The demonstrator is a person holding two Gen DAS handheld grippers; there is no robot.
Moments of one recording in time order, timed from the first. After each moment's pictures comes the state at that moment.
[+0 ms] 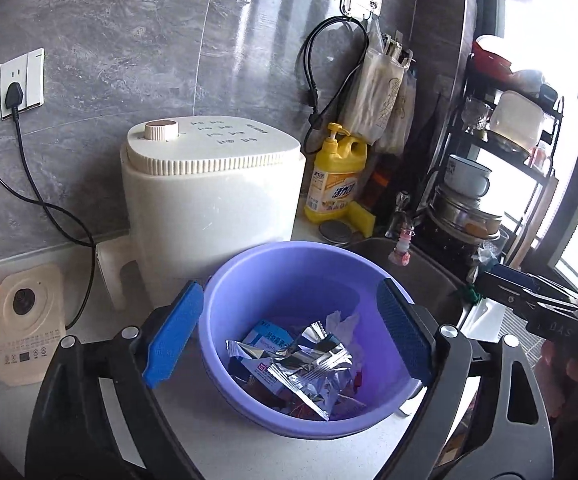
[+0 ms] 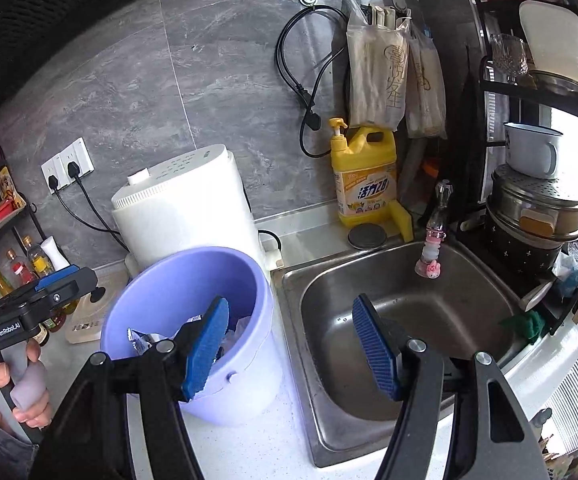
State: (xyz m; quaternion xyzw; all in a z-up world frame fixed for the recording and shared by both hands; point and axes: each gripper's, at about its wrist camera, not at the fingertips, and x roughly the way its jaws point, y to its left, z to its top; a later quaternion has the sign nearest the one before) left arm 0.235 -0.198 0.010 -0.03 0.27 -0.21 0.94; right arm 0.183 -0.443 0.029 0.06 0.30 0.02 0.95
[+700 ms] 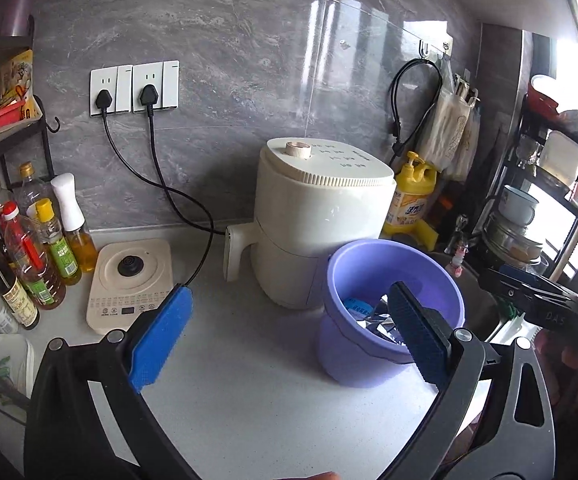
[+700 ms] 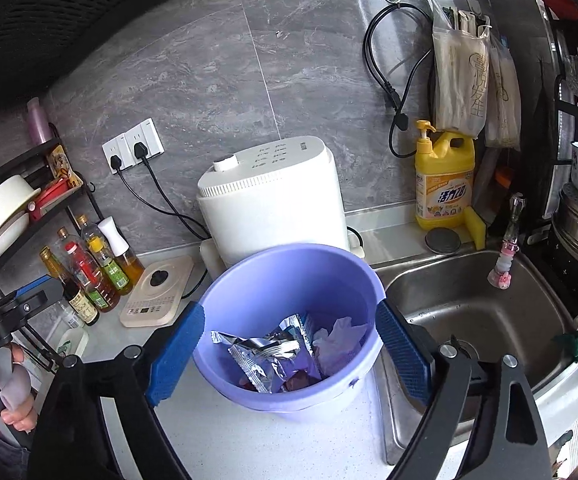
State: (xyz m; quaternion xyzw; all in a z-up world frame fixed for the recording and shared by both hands) left arm 0.150 -0.103 0.048 -0.05 0.27 -0.07 0.96; right arm 0.179 -0.369 0.052 0.06 0.32 0.13 0.94
